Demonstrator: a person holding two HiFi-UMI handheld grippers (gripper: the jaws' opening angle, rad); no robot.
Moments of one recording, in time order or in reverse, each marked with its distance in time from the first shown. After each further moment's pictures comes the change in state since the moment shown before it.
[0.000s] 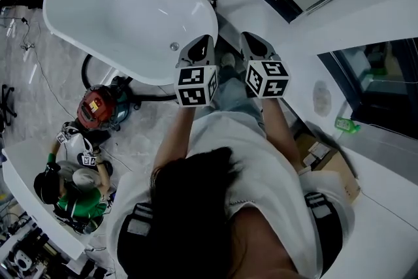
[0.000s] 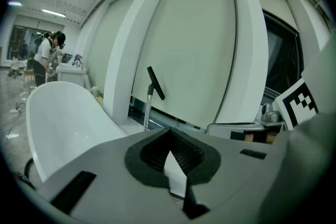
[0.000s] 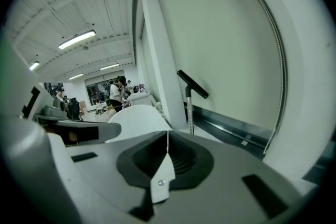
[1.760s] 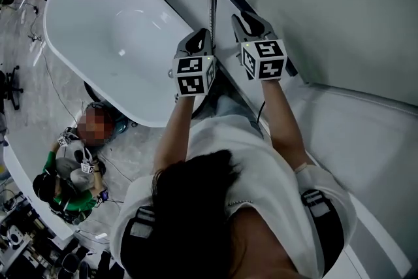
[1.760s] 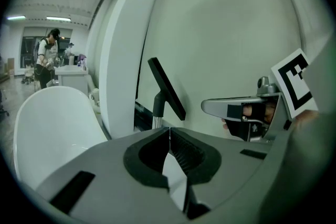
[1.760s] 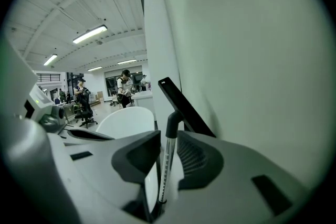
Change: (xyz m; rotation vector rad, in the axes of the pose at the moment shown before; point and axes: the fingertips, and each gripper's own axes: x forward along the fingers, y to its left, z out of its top) left arm 0.281 0.067 0.132 -0.026 0.059 0.181; right arm 0.267 -0.145 0.186 -0.170 0.021 0.196
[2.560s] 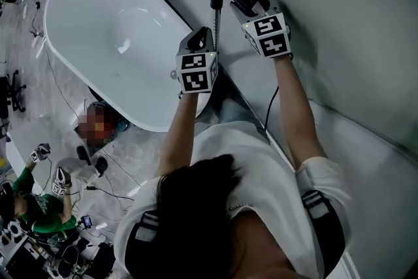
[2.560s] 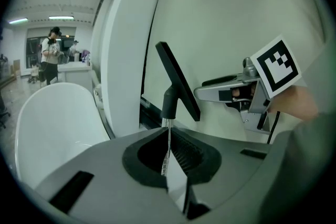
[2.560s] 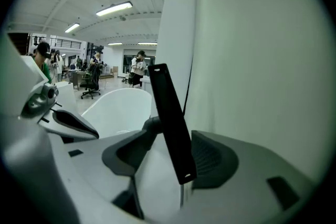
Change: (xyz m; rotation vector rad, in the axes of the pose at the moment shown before) left arm 0.070 0.031 0.002 -0.021 0.064 0.070; right arm 0.100 -0.052 0.024 -0.316 0.118 0.086
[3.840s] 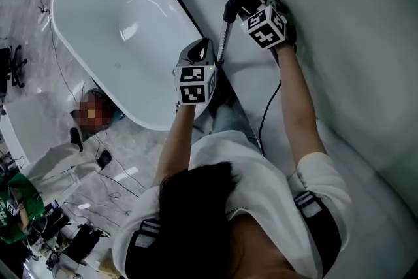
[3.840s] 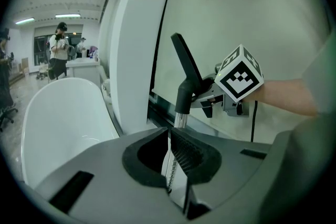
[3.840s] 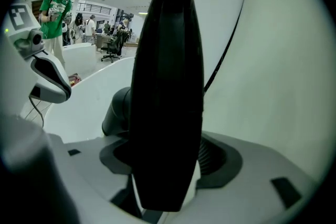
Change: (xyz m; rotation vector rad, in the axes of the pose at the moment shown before) left arm 0.004 0.025 -0.006 -0.043 0.041 0.071; right arm 0.090 -0.011 -0.026 -0.368 0.238 0.129
